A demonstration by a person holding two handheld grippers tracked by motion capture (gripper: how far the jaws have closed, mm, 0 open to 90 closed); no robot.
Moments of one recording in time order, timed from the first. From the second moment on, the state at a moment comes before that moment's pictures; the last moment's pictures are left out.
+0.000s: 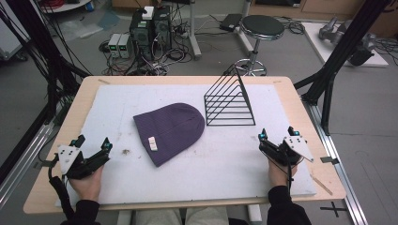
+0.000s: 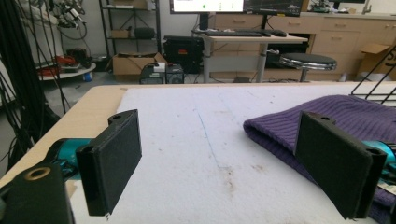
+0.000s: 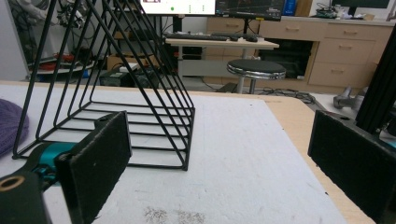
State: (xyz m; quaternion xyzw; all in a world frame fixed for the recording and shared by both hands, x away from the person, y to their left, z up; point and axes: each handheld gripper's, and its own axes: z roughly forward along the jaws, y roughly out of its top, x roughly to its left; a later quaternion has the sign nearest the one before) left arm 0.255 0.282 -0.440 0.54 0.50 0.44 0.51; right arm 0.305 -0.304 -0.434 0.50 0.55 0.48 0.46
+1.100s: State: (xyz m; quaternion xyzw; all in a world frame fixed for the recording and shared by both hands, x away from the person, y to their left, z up) left arm 0.293 0.302 -0.328 0.64 0.42 0.38 0.51; right arm 0.304 -0.310 -0.432 0.50 0.55 0.50 0.44
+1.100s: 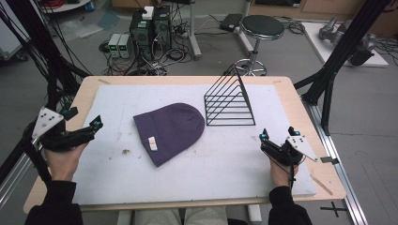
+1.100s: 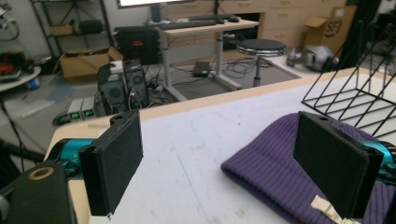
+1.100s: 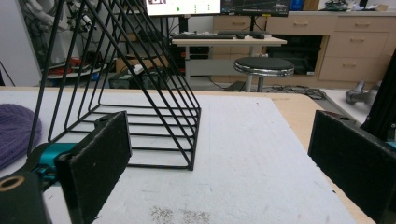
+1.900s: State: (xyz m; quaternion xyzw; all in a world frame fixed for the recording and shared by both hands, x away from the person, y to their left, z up) left arm 0.415 0.184 -0.273 0.82 0.30 0.28 0.39; right arm 0.305 -0.306 -0.431 0.48 0.57 0.49 0.45
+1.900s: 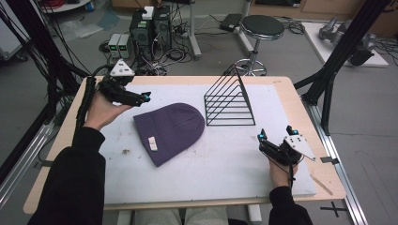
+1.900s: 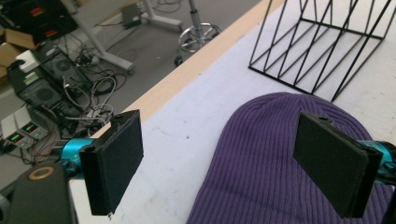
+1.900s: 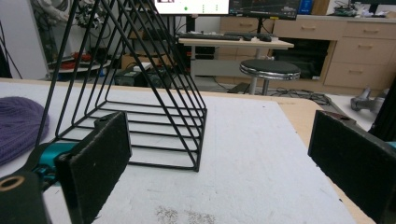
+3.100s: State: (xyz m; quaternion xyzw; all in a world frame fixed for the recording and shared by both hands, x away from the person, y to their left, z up) left arm 0.519 0.080 -0.354 0.92 0.18 0.21 0.28; right arm 0.314 -0.296 -0.434 0.47 0.60 0.50 0.41
